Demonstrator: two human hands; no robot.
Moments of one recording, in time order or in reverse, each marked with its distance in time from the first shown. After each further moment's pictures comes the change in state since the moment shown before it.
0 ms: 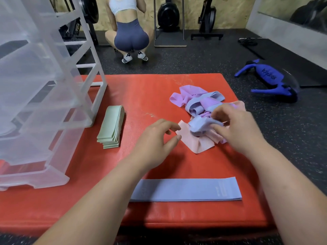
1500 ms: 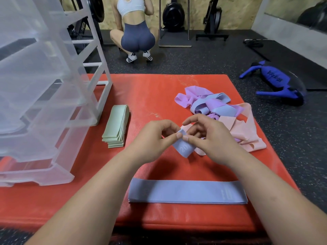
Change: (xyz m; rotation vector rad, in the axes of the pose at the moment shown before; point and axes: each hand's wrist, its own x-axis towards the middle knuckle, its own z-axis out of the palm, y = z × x) left_hand 0.005 -0.001 -0.028 -0.269 -0.128 -0.118; right_hand -0.005 -0.045 0.050 0.450 -0.305 -0.022
